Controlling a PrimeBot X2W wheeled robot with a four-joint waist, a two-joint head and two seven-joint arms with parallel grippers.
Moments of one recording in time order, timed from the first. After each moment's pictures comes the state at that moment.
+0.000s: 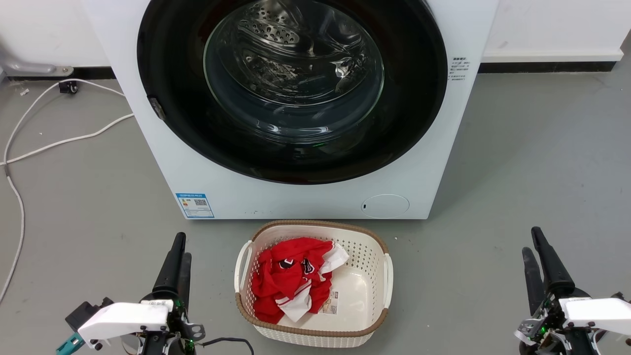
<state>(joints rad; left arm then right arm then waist) -0.07 0.05 0.05 0.23 -1.56 -0.13 0.04 -0.05 -0.06 -0.10 0.23 1.55 0.13 0.04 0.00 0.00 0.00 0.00</state>
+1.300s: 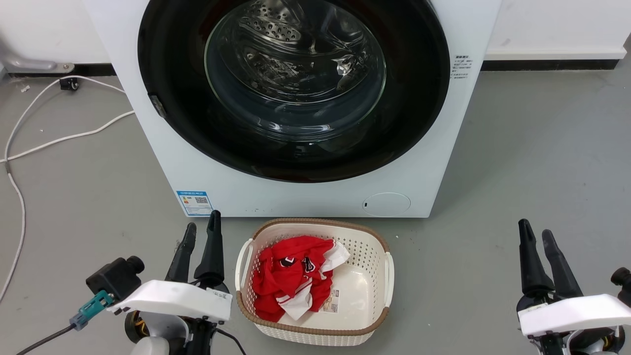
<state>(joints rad) -0.09 0.05 -0.07 0.11 -0.78 -0.06 -0.10 0.00 -0.06 -0.06 0.06 0.71 0.13 -0.10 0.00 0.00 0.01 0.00</state>
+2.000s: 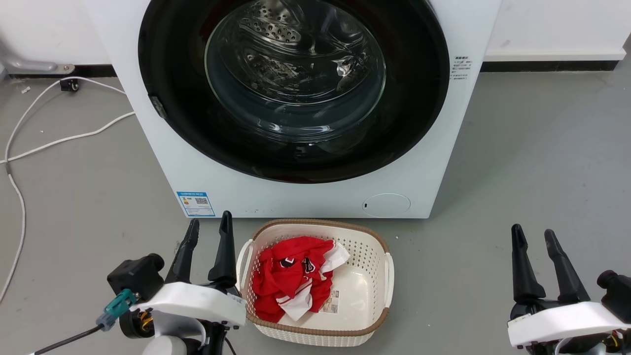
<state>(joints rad) -0.09 0.05 -0.10 0.12 -0.53 -0.03 -0.15 0.03 -0.05 -0.05 0.05 0.43 0.13 -0.16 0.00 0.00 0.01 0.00</state>
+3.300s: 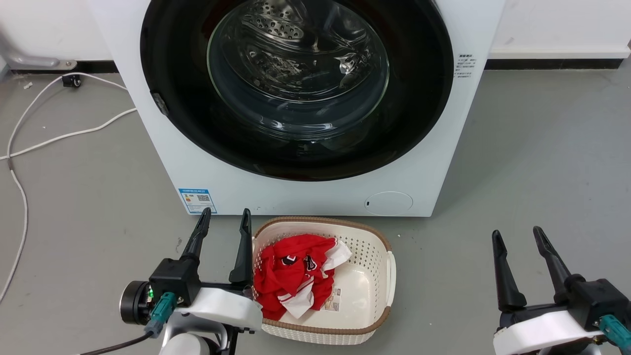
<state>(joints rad) -0.10 0.05 -0.15 0.13 -0.18 0.00 -0.24 0.05 -0.05 -0.02 0.01 0.08 0.13 -0.20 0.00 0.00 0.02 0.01</state>
